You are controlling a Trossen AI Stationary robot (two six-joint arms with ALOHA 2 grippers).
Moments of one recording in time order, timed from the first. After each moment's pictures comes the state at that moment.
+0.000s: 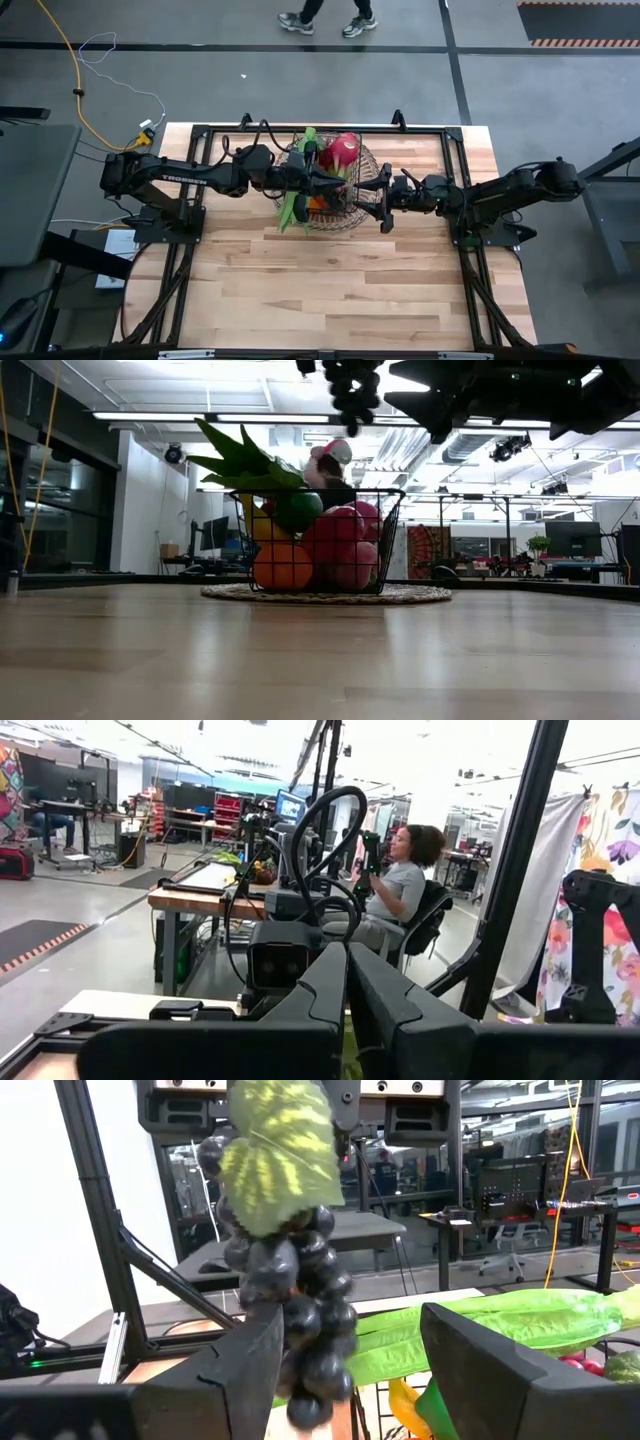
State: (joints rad) left arm 0.16 1.46 1.06 0.55 0.14 -0.15; right arm 0.00 1.21 0.41 0.96 0.05 0.08
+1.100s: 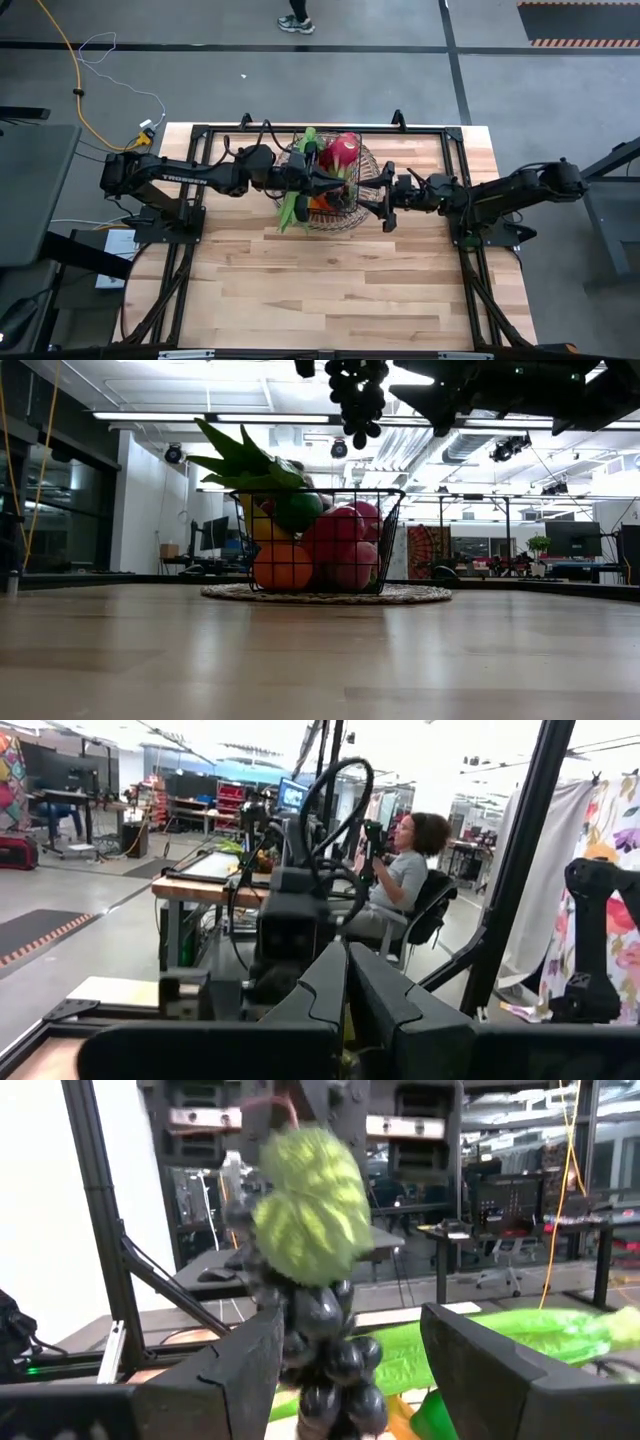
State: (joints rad) left arm 0.17 1.46 1.06 0.52 0.14 -0.14; right arm 0.00 1.18 0.41 0.95 0.05 0.06
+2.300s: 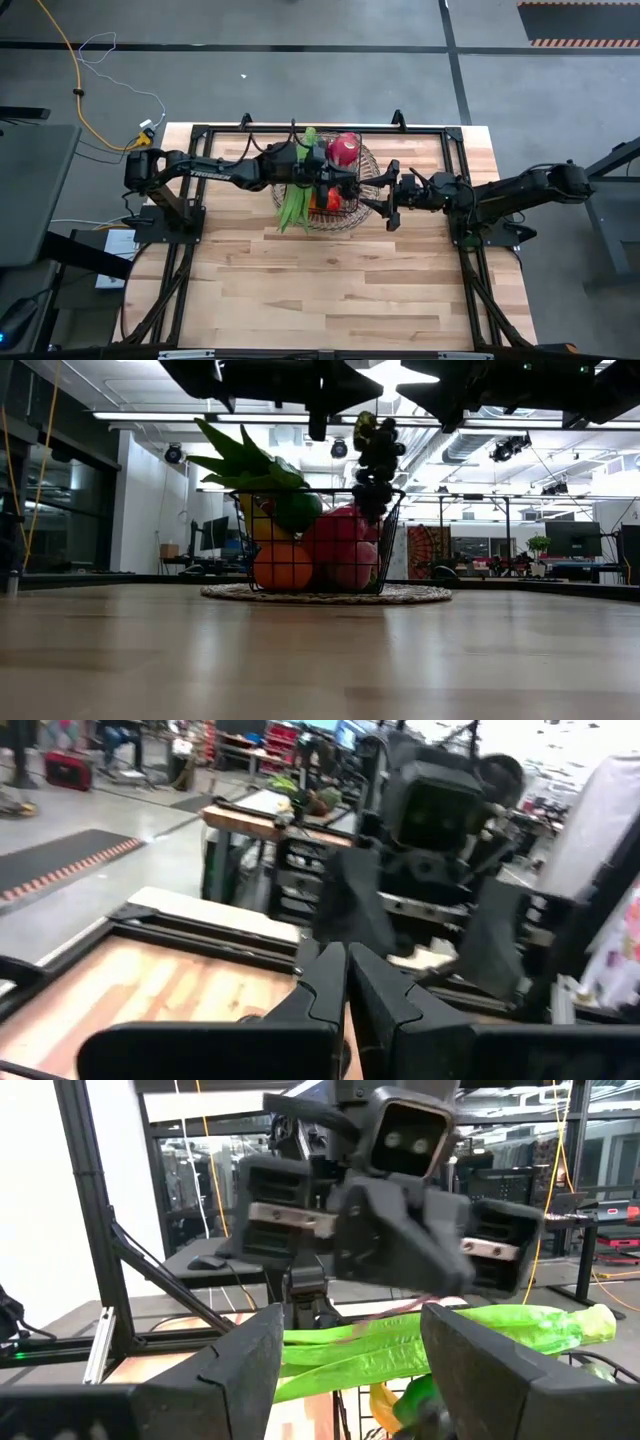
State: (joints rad) left arm 0.28 1.64 1.06 0.54 0.14 -0.21; right arm 0.00 1.08 0.41 0.83 0.06 0.03
